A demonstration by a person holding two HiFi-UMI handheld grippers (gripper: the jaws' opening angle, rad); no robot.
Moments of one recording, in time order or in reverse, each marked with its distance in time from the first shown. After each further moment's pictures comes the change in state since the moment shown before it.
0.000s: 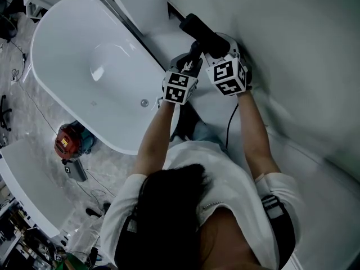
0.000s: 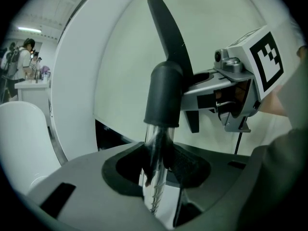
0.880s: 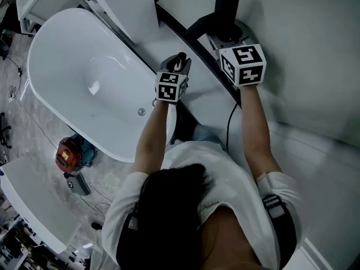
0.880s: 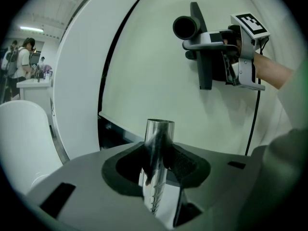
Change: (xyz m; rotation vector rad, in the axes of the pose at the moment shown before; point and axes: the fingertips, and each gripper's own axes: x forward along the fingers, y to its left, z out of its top) left arm -0.003 0.008 -0.003 -0.008 0.013 0.007; right arm -0.068 -0.070 0.074 0.324 -0.221 -0.083
